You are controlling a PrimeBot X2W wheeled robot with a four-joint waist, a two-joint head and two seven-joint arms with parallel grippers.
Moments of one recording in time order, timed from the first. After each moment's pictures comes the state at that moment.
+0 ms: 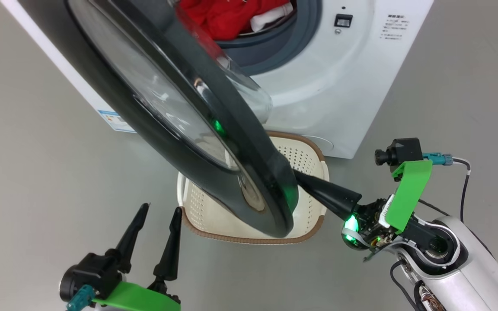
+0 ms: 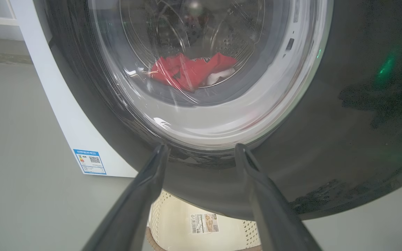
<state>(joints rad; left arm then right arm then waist) -0.15 0.04 -0.14 0.22 -0.27 -0.13 -0.25 -0.40 -0.17 0.35 0.15 1.85 0.13 0.57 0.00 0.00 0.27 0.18</state>
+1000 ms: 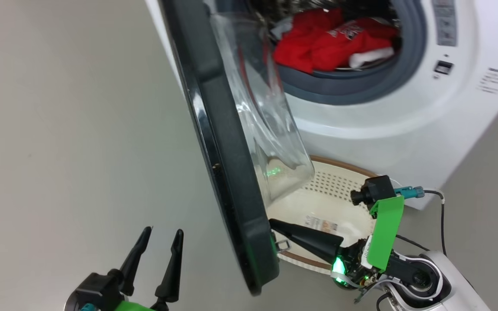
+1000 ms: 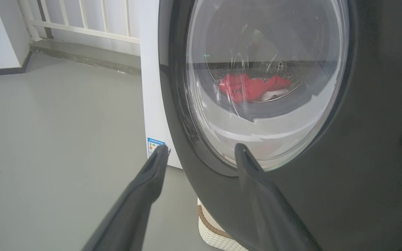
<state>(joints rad) -0.08 0.04 -0.14 0.23 -0.30 -0.13 -0.25 -0.27 -0.08 0.31 0.16 1.74 0.13 0.74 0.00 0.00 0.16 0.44</state>
